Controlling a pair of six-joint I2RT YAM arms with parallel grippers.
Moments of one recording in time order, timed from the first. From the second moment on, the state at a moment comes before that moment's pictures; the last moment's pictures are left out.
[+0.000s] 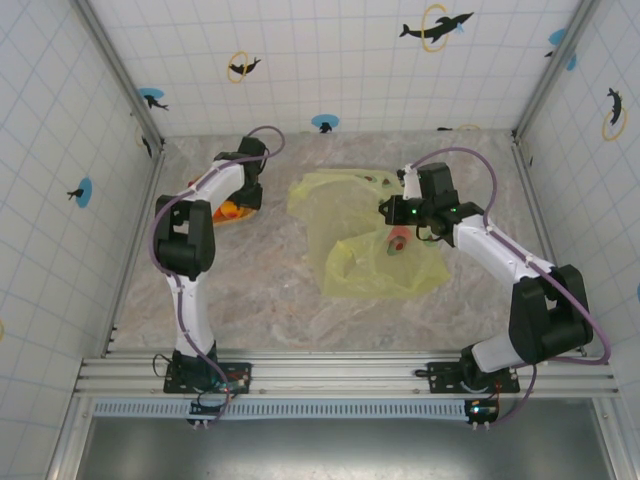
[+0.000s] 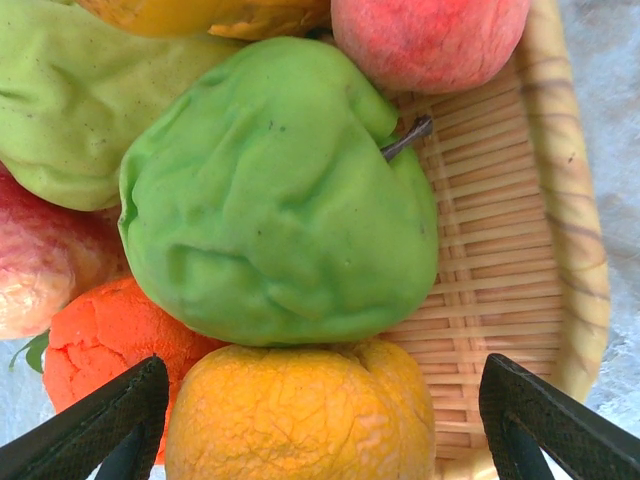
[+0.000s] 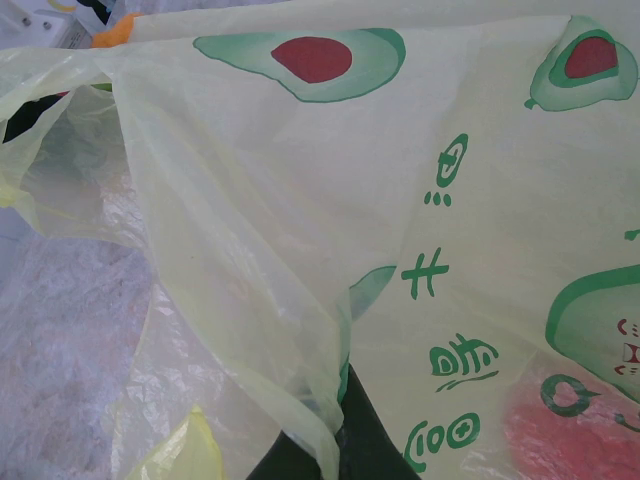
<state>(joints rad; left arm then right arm) -0.25 2.14 1.68 -0.86 -0.42 -0.08 0.37 1.46 0.99 -0.27 -0.39 0.36</state>
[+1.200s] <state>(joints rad) -0.28 2.10 1.67 -0.88 -0.48 -0.08 0.37 1.47 0.99 -0.27 -0.40 0.36</state>
